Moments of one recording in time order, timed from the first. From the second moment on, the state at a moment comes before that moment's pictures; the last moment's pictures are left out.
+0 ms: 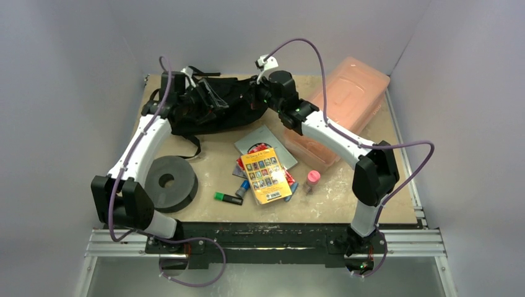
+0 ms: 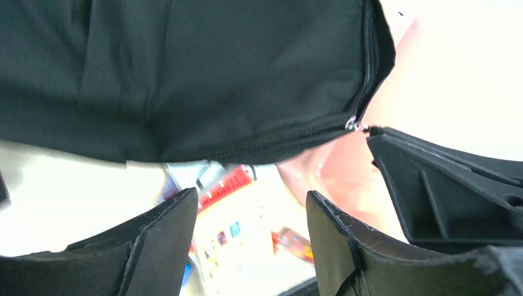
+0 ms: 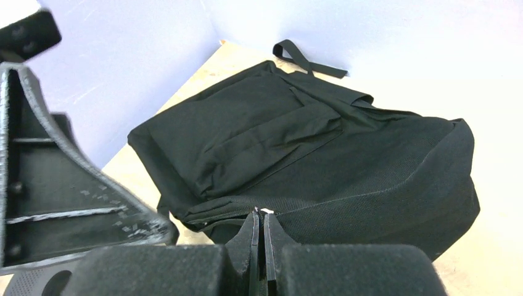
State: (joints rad) left arm -0.16 1.50 1.37 -0.50 0.34 -0.69; right arm 0.68 1.81 1.59 0.00 -0.01 0.27
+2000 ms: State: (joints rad) left arm 0.01 1.30 1.16 -0.62 0.37 -0.71; right arm 0.75 1.75 1.39 0.05 0.27 0.00
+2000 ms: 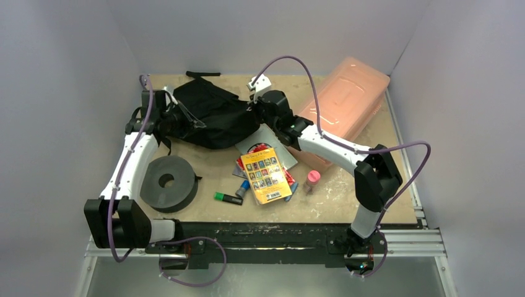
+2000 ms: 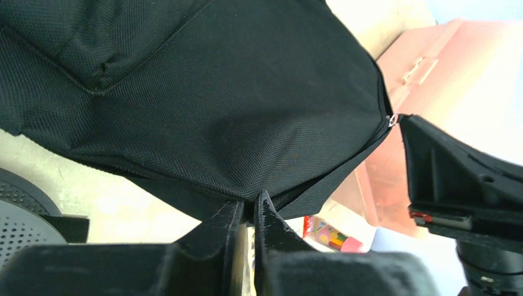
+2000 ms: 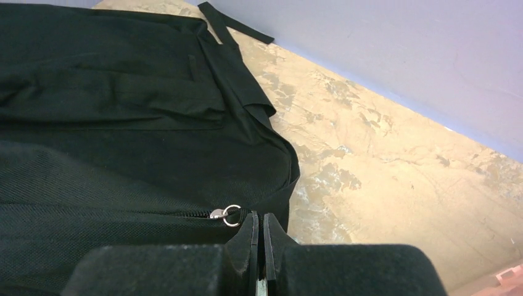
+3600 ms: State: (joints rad) left arm -0.36 1.57 1.28 -0.49 0.17 -0.39; right arm 0.72 1.72 1.31 0.12 -0.01 0.18
